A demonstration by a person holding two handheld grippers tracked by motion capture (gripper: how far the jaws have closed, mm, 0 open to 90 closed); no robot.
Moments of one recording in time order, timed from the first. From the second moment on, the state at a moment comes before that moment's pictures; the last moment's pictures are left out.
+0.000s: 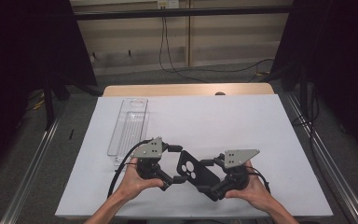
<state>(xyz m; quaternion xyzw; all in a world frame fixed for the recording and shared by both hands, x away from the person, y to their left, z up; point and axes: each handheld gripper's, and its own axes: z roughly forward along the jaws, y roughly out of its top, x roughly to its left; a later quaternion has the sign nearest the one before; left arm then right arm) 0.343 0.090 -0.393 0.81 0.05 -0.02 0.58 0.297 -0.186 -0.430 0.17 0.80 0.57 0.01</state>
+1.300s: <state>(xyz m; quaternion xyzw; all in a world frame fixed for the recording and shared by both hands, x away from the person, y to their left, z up) 0.344 0.084 -0.396 0.79 0.00 -0.08 0.61 0.293 -0.185 -0.428 0.15 0.80 0.58 -0.02</state>
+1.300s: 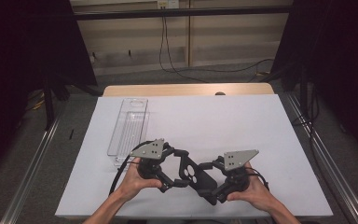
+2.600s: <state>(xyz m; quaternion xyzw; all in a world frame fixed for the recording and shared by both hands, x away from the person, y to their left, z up) 0.343 0.083 -0.385 0.79 0.04 -0.09 0.61 0.294 -0.185 -0.426 0.16 0.79 0.59 -0.01</state>
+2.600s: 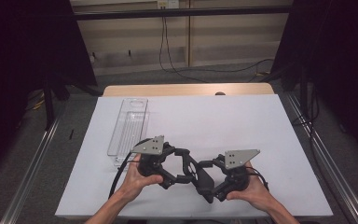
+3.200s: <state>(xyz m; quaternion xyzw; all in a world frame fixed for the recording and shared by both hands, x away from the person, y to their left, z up) 0.350 0.099 -0.376 0.78 0.10 -0.06 0.61 0.296 -0.192 -0.423 0.21 0.77 0.61 0.03</state>
